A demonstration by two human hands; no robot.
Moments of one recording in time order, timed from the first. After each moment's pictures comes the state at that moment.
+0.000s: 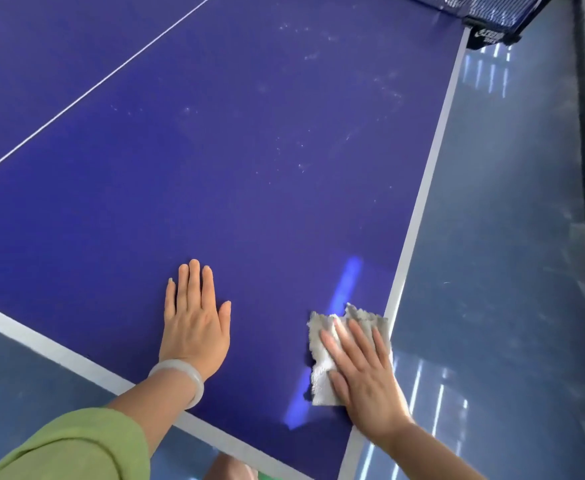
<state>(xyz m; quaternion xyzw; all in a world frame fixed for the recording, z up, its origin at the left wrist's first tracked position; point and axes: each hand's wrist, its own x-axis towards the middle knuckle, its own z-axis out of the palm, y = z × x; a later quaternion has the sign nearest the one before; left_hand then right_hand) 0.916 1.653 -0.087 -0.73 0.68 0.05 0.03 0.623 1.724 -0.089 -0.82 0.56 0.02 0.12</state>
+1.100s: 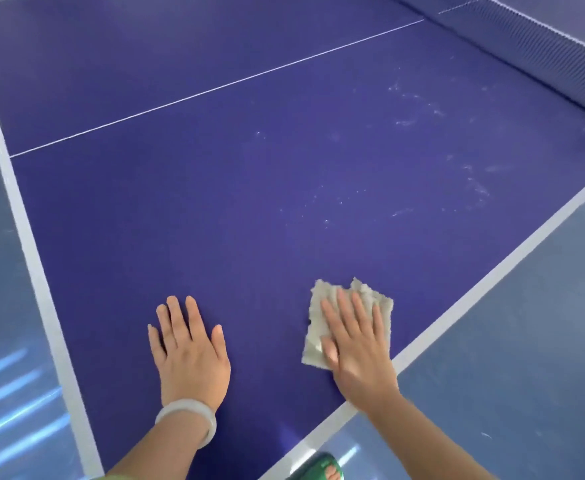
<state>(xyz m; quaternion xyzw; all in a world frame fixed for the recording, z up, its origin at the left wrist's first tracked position) 0.757 1.638 -0.099 -0.94 0.35 0.04 -0.02 0.541 1.500 -0.100 -0.91 0.41 -0.03 0.09</state>
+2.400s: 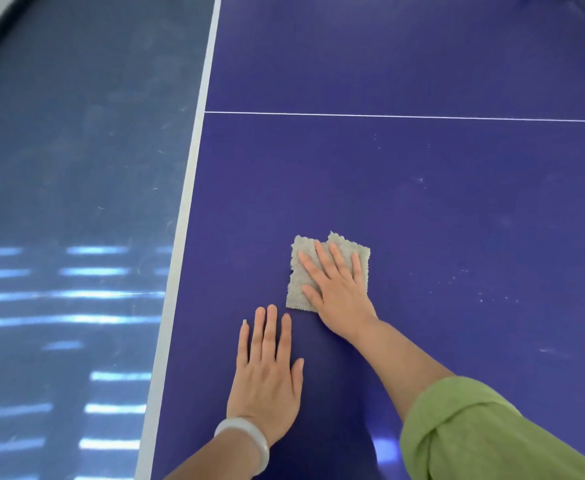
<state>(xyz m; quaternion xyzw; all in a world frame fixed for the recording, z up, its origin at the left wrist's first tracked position) 0.759 1.631 -0.090 -0.94 0.32 0.08 -0.04 0.797 1.433 -0.085 -0.99 0.10 0.10 0.08</state>
